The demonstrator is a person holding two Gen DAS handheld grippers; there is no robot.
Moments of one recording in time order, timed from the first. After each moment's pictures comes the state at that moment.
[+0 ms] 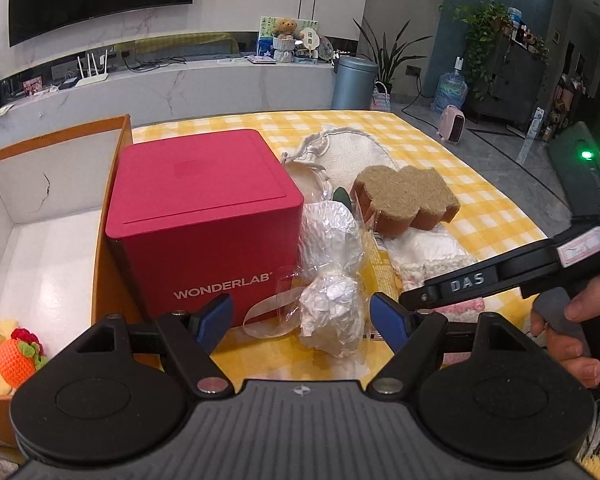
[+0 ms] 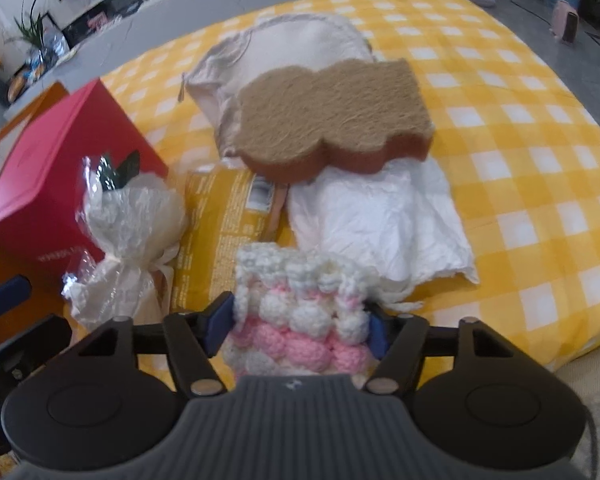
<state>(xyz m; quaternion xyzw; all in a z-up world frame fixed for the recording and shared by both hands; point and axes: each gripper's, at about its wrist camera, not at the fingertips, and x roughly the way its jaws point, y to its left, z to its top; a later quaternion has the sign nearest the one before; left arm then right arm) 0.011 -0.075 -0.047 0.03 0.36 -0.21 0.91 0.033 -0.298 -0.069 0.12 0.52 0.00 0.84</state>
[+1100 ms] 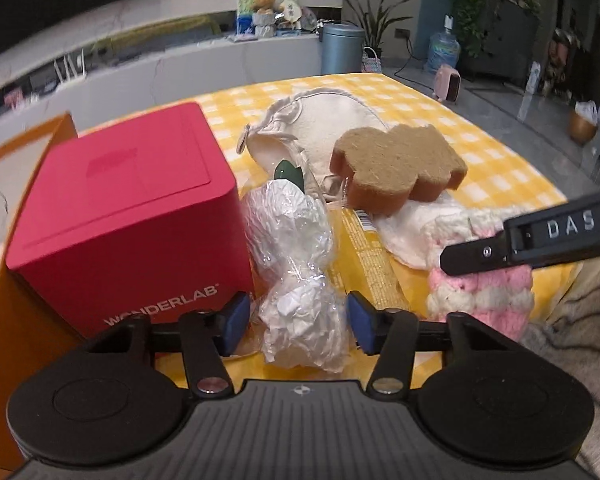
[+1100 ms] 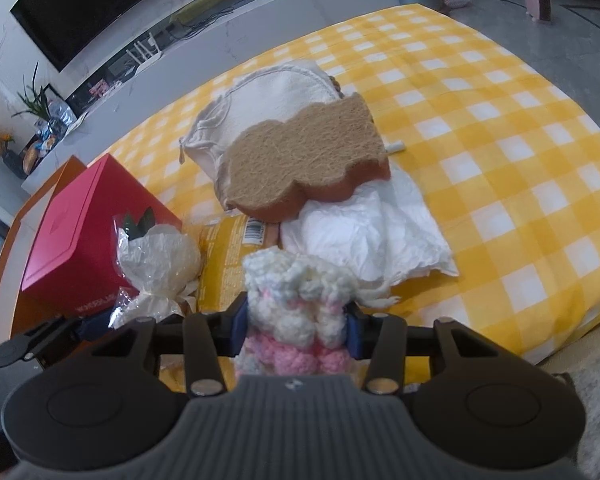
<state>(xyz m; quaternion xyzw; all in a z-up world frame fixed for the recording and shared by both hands) 0.043 -0.121 -0.077 0.08 0.39 -0.22 0.89 0.005 -0.331 -0.050 0.22 0.45 0.00 0.86</state>
